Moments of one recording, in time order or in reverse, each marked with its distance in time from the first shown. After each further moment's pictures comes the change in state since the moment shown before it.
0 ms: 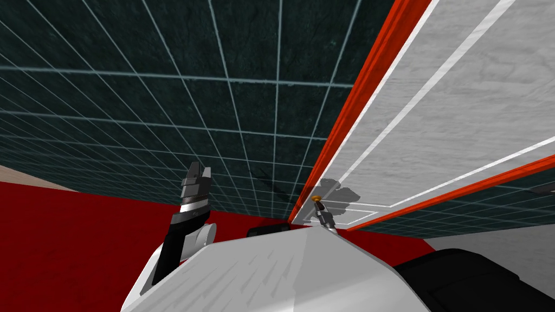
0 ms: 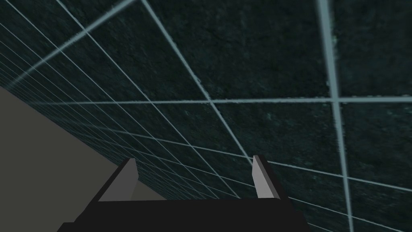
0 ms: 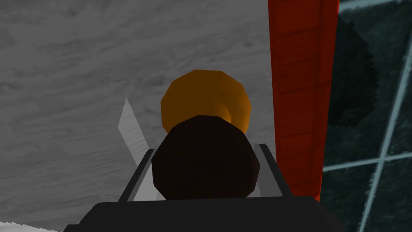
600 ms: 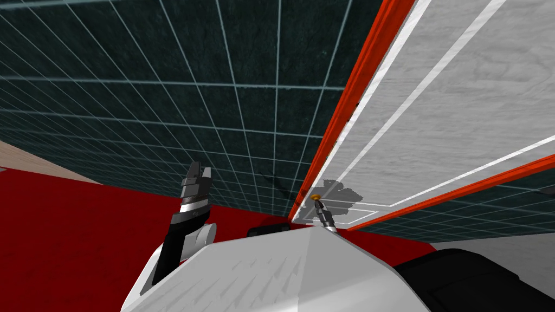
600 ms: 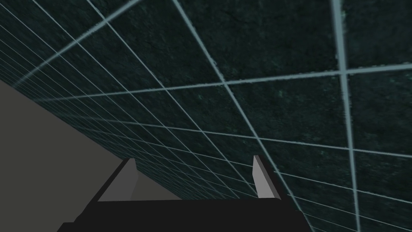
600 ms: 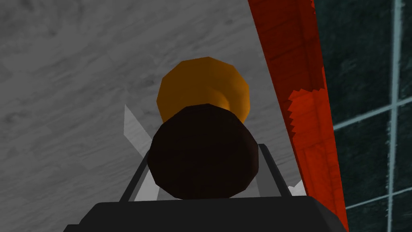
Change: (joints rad) arm 0.001 -0.020 0.063 -0.004 -0.107 0.012 -0.159
